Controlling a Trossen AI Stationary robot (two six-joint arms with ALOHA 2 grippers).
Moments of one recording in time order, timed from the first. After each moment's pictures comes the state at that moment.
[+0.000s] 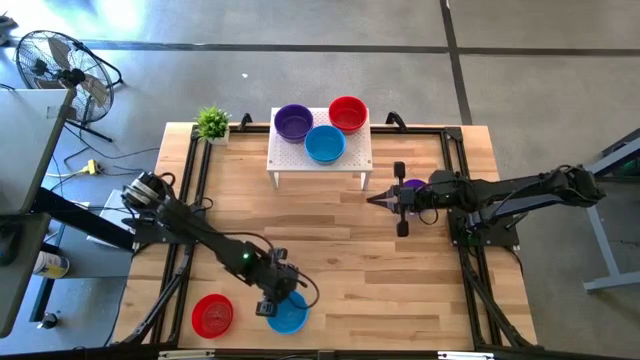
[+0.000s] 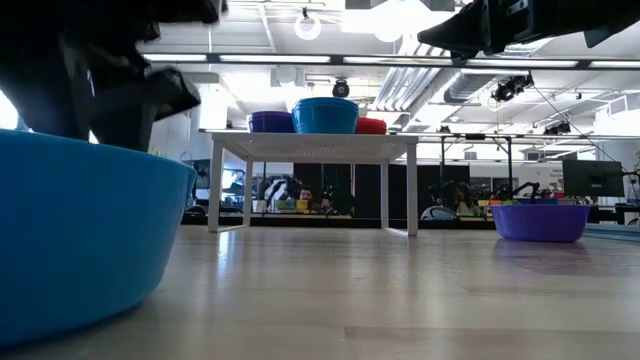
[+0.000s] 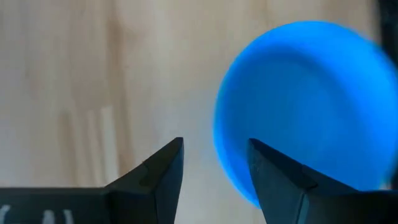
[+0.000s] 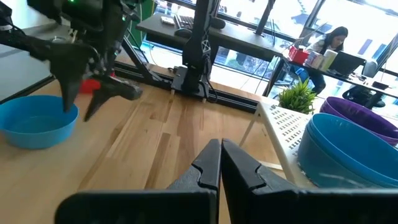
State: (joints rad) left arm -0.54 1.71 1.14 -0.54 -0.06 -0.45; right arm 0.01 0.91 0.50 0.27 0.02 -0.27
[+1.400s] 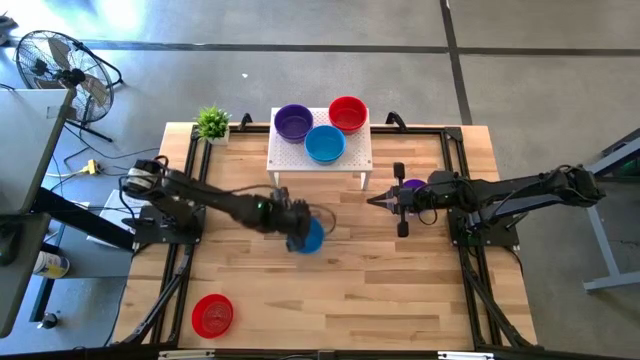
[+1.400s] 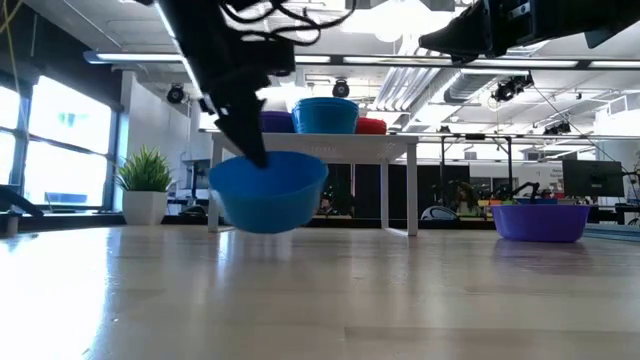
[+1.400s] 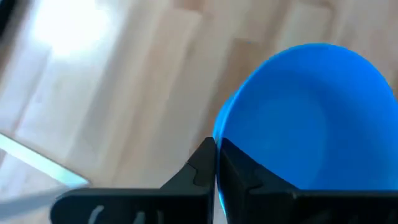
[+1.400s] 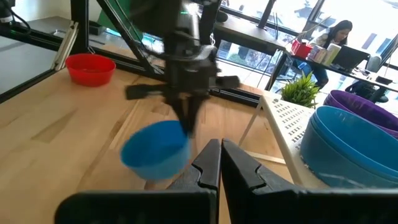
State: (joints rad) left arm -0.18 1.64 1.13 -0.61 -0.46 -0.39; right arm 0.01 0.92 0.50 0.25 0.02 -0.27
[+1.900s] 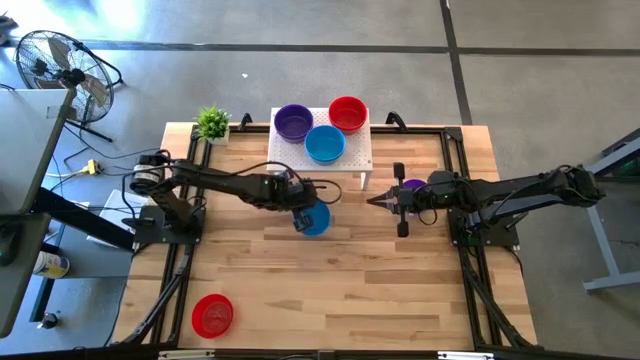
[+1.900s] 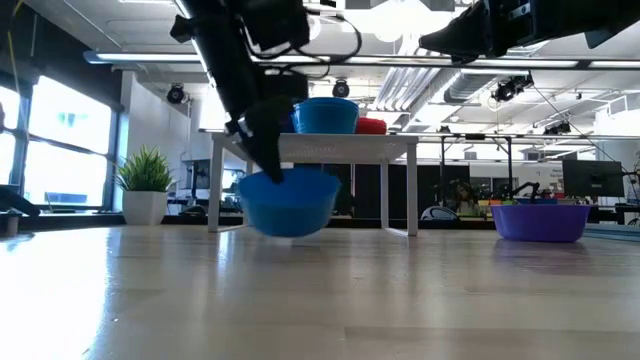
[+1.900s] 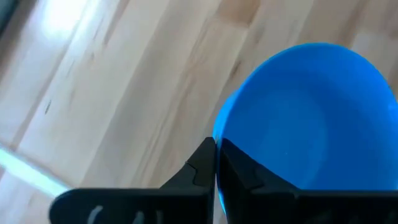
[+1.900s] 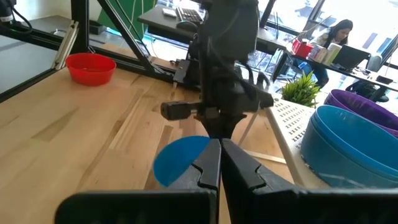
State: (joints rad) left arm 0.02 1.67 1.13 -0.52 -0.35 -0.29; right arm 0.01 0.92 0.50 0.24 0.02 -0.27
